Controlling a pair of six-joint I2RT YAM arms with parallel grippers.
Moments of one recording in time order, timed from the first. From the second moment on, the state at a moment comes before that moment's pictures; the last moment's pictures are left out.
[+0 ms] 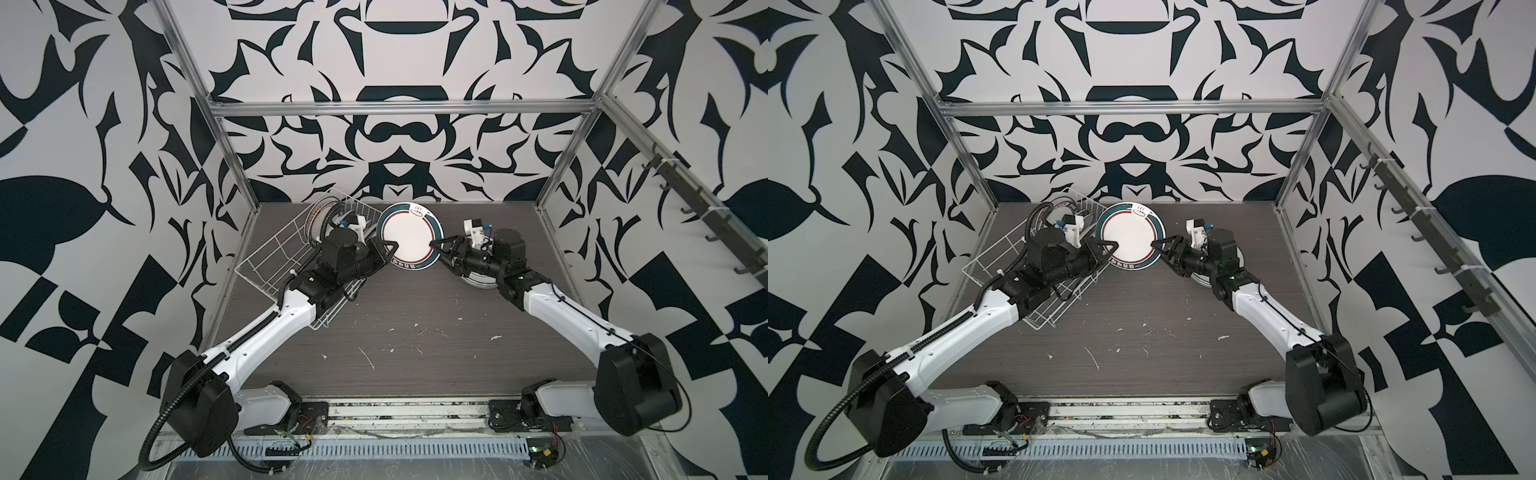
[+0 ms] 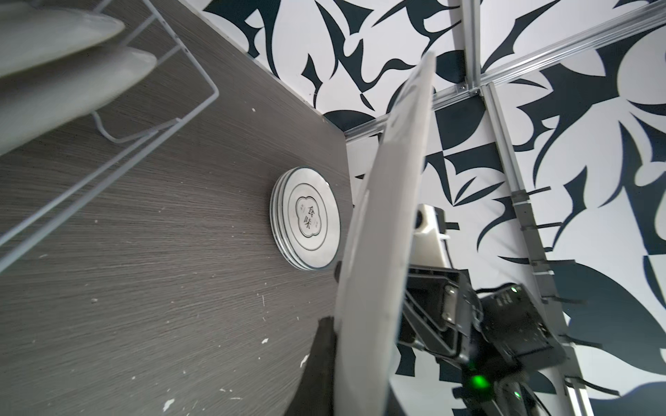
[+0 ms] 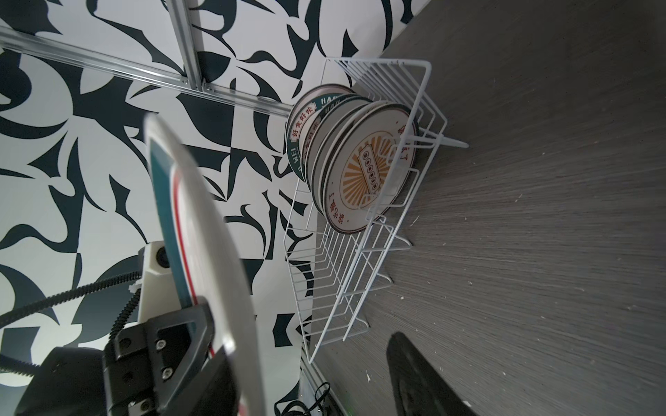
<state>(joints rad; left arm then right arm) -0.62 1.27 0.99 -0.02 0.24 -1.07 0.33 1.36 0.85 0.22 -0.69 1.13</state>
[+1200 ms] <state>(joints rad) -0.48 1.18 1.14 -0.44 0.07 -0.78 0.20 1.11 1.16 -0.53 -0.54 0.74</state>
